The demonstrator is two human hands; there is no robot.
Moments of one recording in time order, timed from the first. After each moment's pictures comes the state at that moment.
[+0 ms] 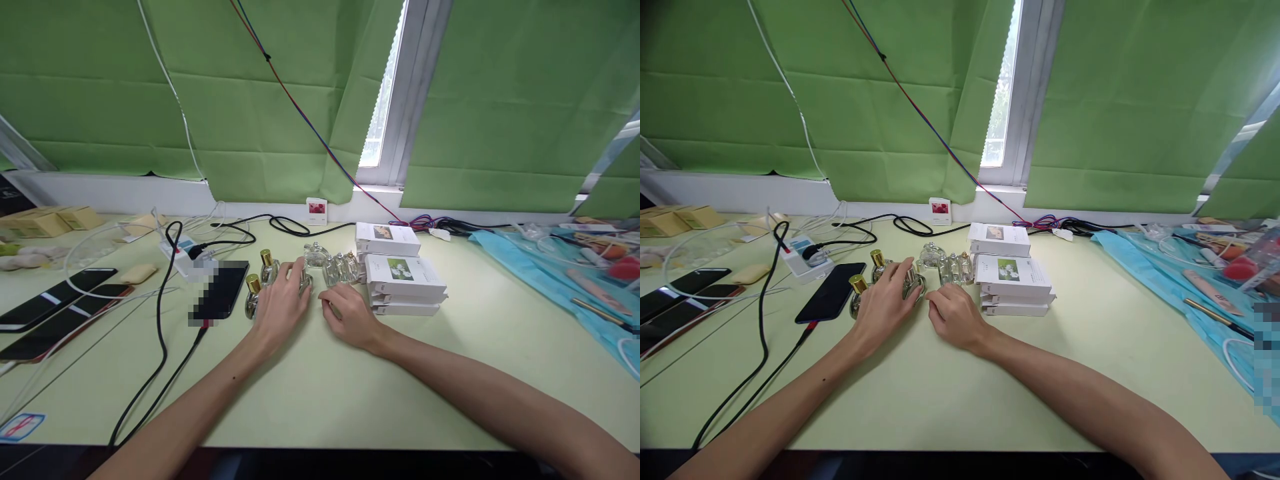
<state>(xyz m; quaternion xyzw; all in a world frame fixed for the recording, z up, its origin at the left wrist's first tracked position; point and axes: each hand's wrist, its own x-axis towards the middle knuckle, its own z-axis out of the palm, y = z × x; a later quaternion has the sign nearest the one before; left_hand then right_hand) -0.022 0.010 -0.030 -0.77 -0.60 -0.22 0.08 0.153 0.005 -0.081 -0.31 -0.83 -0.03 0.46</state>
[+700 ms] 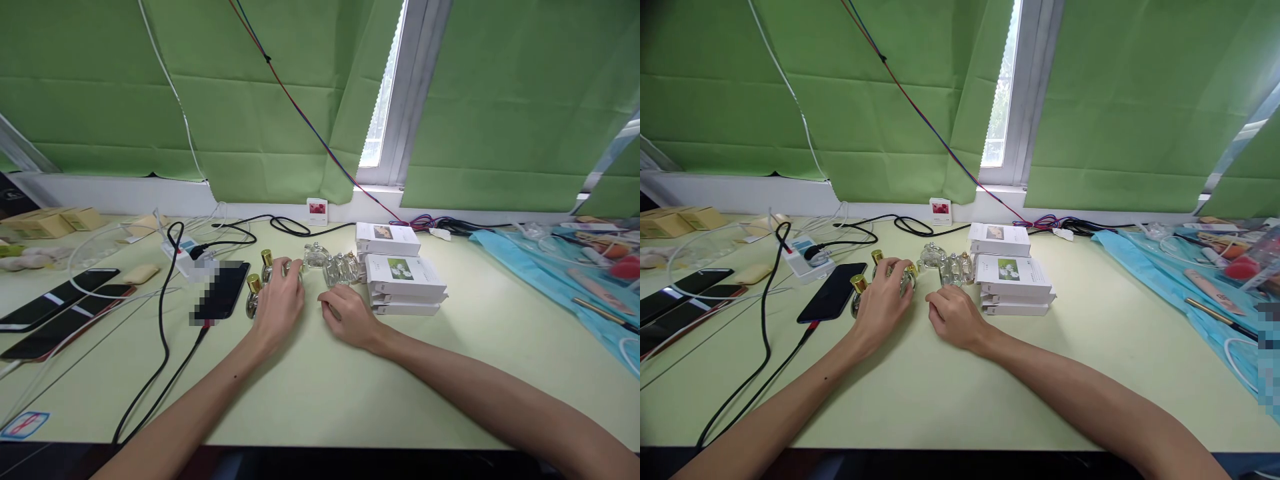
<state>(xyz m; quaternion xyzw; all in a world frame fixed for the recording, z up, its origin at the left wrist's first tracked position) -0.024 0.011 -0.028 -0.75 -0.61 -0.24 0.10 0.154 0.006 -0.083 -0.32 -0.84 0.00 0.43</state>
